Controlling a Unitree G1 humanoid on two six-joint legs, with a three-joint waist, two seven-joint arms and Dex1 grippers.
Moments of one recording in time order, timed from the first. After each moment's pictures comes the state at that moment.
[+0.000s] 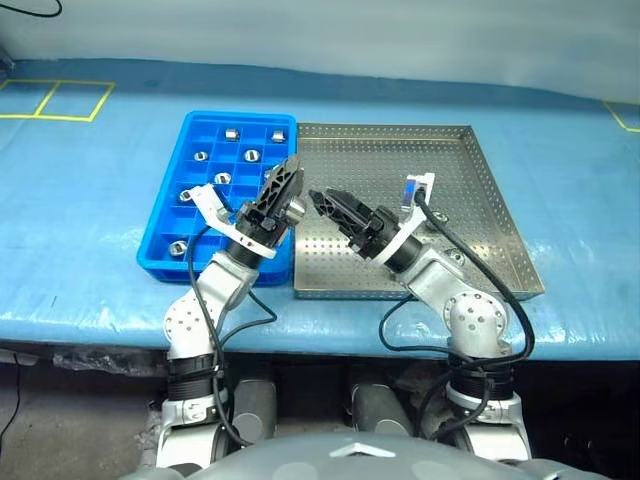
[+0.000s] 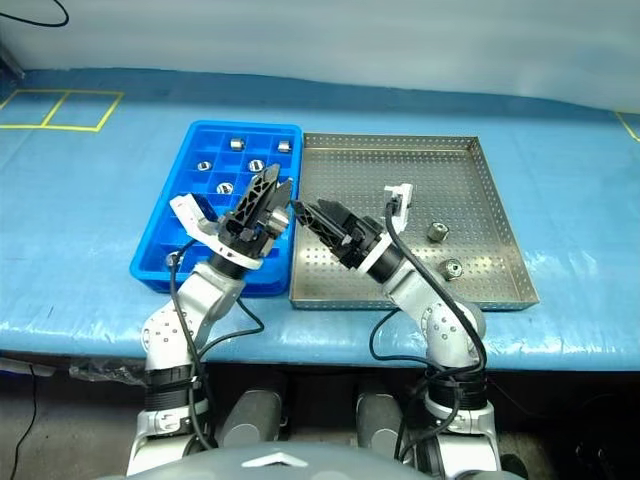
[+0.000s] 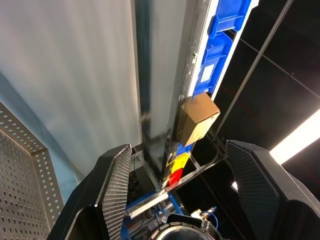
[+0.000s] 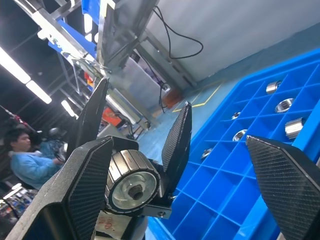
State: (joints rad) left arm -0.22 -0.07 0.19 -0.13 -1.40 0.70 -0.38; right arm -0.25 -0.05 -0.09 -0.29 0.98 0.78 0.43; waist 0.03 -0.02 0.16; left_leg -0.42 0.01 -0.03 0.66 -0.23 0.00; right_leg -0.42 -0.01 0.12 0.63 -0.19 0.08
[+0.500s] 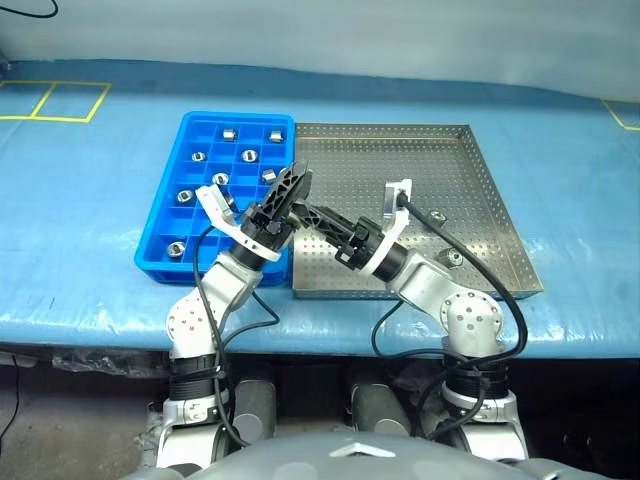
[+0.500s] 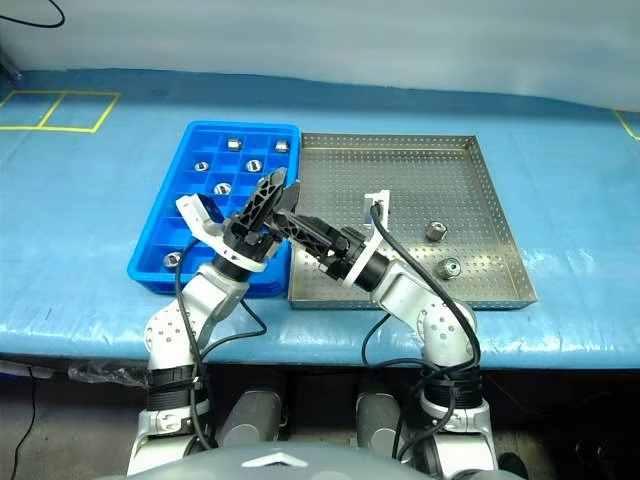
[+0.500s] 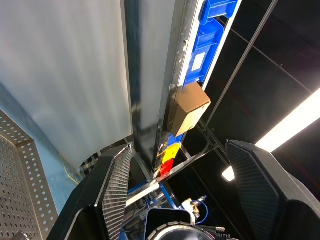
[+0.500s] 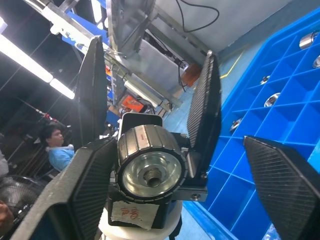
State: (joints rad) left arm -0.22 -0.07 0.16 -0.13 -1.38 0.72 -0.41; right arm -0.26 -0.05 -0.04 -0.28 1.09 0.90 0.38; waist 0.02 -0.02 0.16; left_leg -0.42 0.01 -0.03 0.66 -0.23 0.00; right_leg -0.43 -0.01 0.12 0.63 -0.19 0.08
